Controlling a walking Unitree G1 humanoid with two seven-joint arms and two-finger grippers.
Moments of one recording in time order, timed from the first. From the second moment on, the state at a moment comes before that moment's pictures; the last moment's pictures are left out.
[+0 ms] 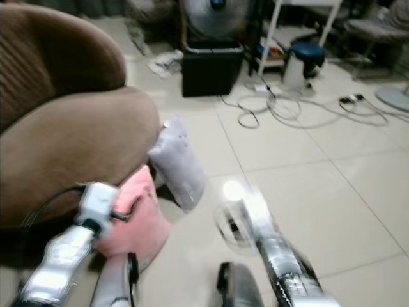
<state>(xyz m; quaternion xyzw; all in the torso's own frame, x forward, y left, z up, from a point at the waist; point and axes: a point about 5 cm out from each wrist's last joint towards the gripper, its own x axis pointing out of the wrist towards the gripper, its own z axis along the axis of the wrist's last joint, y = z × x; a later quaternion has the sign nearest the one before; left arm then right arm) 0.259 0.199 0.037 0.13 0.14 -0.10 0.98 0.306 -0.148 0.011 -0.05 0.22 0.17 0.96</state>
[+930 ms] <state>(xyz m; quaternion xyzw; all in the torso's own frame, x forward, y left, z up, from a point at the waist) 0.288 0.190 0.024 0.07 0.18 -0.08 0.98 0.310 -0.130 0.053 -0.07 0.17 0.22 0.96</state>
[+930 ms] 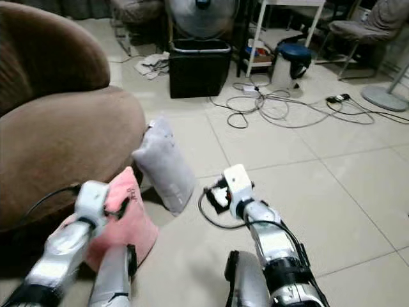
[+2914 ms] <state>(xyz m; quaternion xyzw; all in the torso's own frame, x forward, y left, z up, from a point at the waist) 0.312 0.224 0.026 0.26 0.25 -0.08 0.93 0.322 -0.143 0.052 -0.09 0.16 0.24 0.95</state>
